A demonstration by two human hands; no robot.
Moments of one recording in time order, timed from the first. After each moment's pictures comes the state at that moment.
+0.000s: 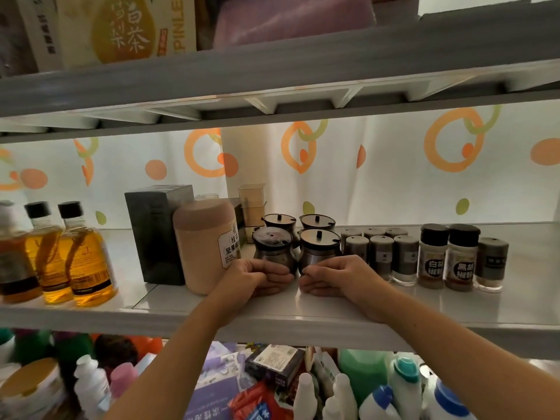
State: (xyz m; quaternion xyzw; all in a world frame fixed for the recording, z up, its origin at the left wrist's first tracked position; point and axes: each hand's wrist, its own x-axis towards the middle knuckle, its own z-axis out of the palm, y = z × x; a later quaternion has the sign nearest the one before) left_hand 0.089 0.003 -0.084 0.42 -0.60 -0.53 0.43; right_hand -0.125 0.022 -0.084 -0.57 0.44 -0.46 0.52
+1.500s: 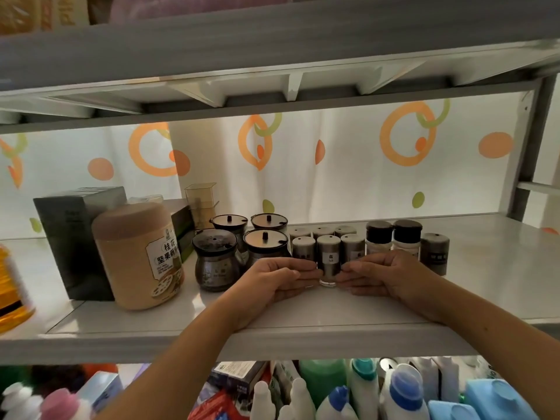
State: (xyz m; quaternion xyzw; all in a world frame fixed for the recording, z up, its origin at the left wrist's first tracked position) left_hand -0.026 -0.002 -0.084 0.30 -0.64 -0.62 0.34; right_hand -0.272 0.043 -0.084 -0.57 0.45 -0.47 0.50
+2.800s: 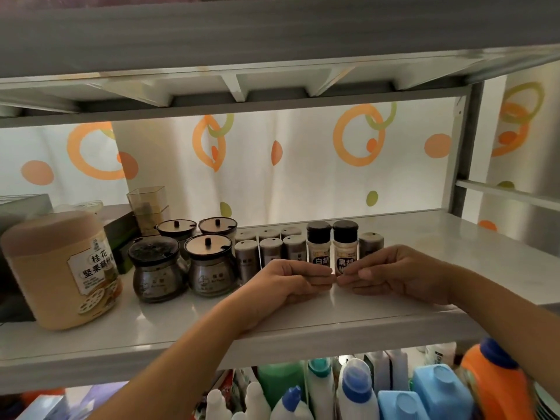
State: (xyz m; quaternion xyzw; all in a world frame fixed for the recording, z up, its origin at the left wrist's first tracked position) left_hand -0.124 0.017 -0.077 0.26 -0.67 -0.65 0.26; right_hand -0.376 0.068 -0.067 -0.59 0.45 -0.37 0.55
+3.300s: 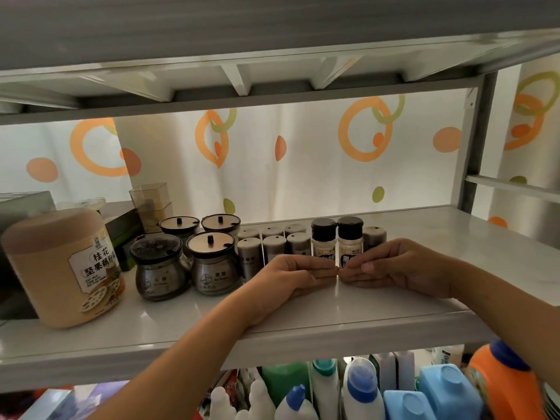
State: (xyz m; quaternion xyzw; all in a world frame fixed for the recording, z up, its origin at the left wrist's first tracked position) left_hand -0.130 0.006 -0.081 0.25 -0.66 -0.65 0.28; right_hand -0.380 0.050 -0.071 -0.56 0.43 -0.39 0.59
